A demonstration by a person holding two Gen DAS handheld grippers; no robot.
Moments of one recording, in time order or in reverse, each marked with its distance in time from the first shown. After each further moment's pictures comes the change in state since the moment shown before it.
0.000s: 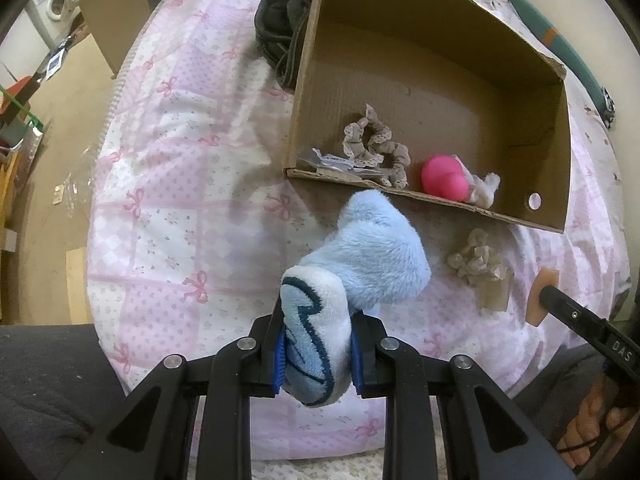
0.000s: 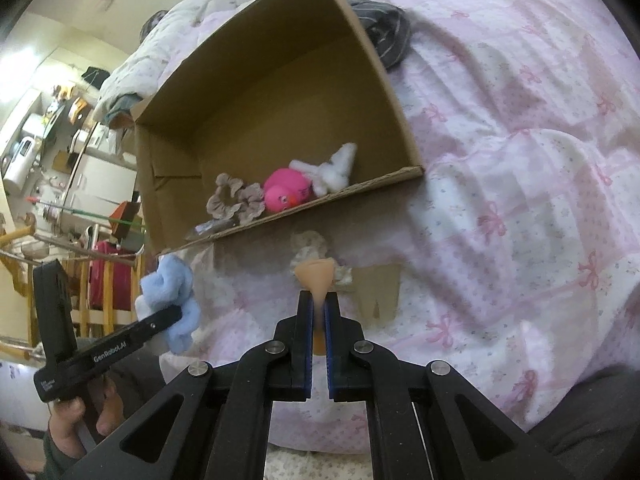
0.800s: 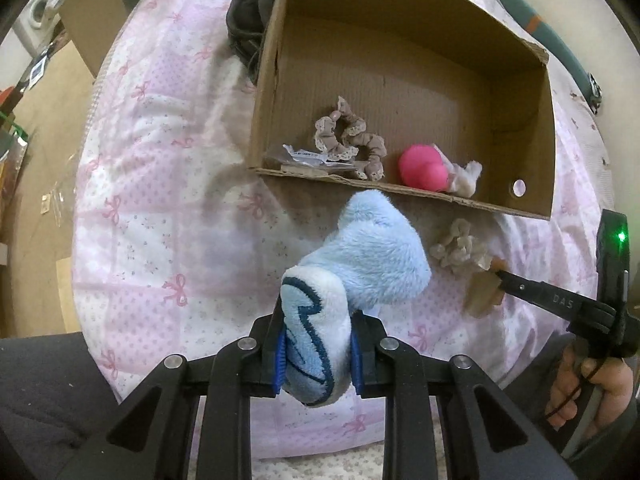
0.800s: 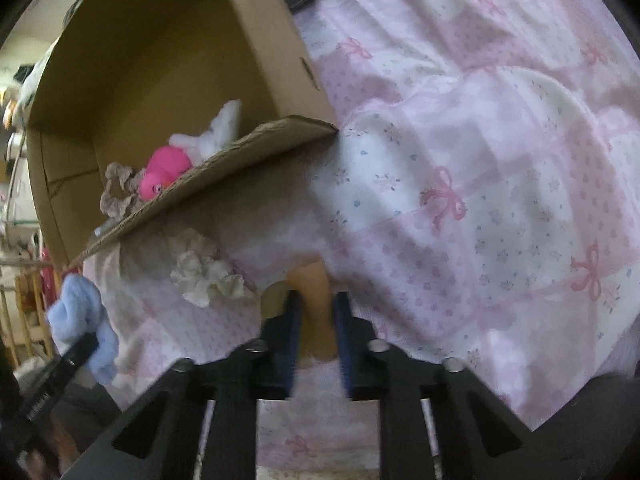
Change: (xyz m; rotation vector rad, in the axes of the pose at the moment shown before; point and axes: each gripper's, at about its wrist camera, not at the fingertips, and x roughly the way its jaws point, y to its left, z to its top) left arm 0.000 -0.001 0.001 0.036 0.027 -0.056; right arm 0.050 -0.039 0.017 0.108 0.155 -0.209
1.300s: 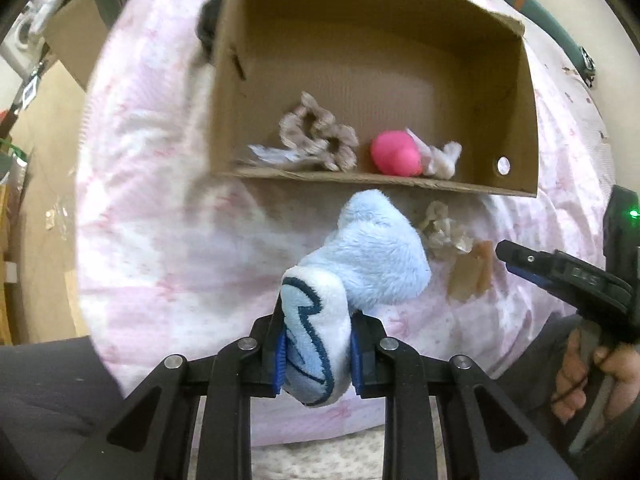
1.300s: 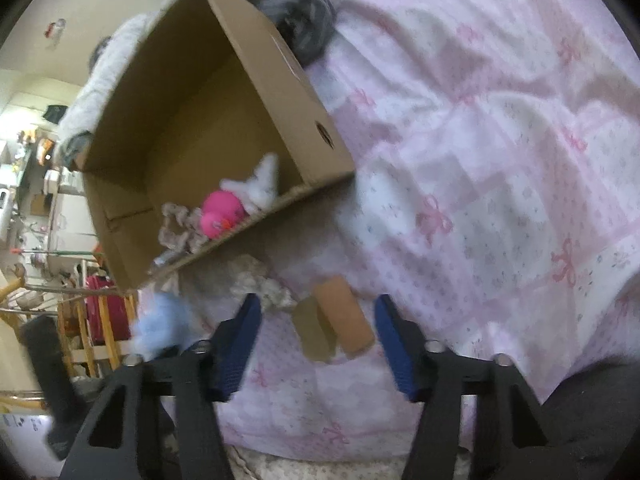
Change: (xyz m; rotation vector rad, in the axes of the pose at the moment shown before) left arm -0.018 -0.025 -0.006 0.079 0.024 0.043; right arm -0.038 -0.027 -0.002 0.080 -0.062 0.141
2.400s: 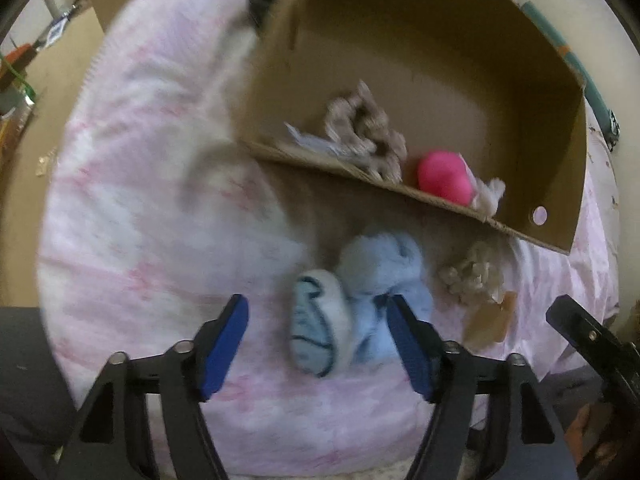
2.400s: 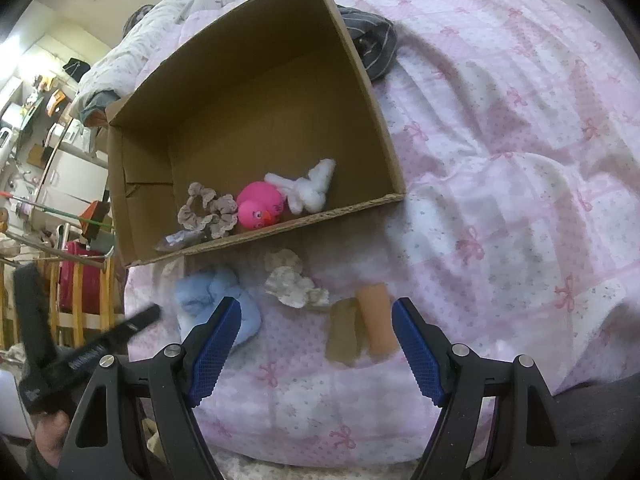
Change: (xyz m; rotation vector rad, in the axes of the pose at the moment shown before) left arm 0.066 0.018 0.011 -0.210 -0.004 -0.071; right arm -0.015 0.048 -0.018 -0.192 -0.109 -0.051
